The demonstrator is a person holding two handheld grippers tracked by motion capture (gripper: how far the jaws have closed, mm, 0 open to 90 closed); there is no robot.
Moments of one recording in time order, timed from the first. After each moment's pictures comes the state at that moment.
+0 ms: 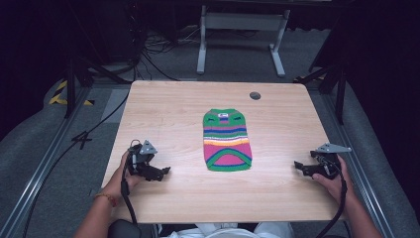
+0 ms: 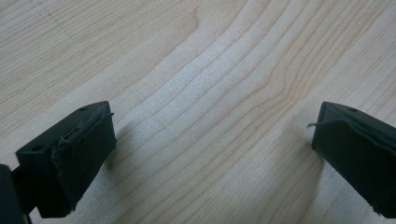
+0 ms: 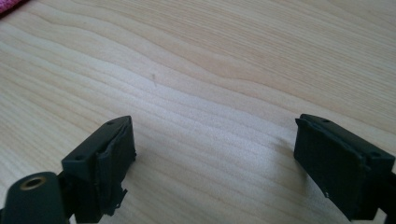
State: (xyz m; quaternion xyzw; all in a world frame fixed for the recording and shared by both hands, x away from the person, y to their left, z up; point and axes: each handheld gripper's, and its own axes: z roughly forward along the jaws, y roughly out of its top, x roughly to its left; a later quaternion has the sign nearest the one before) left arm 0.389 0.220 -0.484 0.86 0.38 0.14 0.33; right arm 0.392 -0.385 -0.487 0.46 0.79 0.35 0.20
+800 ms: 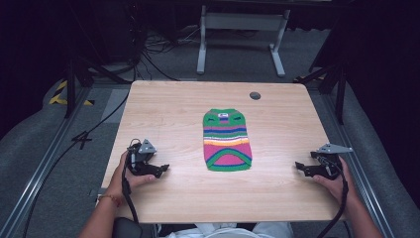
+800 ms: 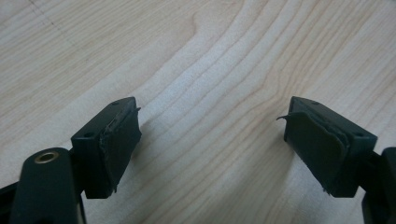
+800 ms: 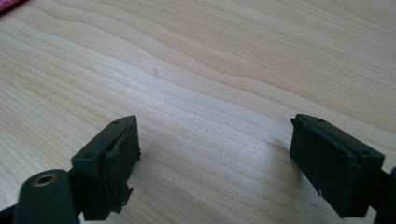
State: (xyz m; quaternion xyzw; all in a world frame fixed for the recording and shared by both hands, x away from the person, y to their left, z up) left arm 0.391 0.221 -0.478 0.86 0.37 0.13 0.33; right arm 0.391 -0.388 -0.485 0.45 0.80 0.34 0.19
